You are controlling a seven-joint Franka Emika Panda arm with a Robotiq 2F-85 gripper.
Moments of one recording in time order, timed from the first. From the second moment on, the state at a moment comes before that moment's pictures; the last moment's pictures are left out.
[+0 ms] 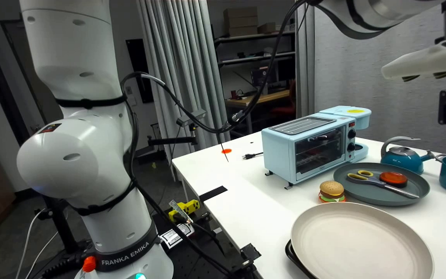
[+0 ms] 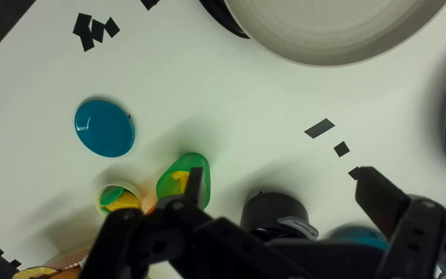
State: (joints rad) arm -0.28 0.17 -0.32 -1.96 -0.09 2.24 0.12
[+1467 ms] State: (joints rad) arm -0.33 0.34 -0.34 -1.95 -0.08 2.32 0.14
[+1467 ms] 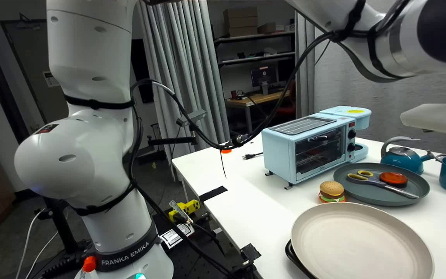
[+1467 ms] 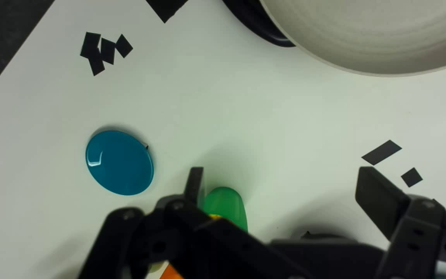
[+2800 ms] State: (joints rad) arm -0.40 0.68 -0.36 -1.66 0.01 2.46 0.26
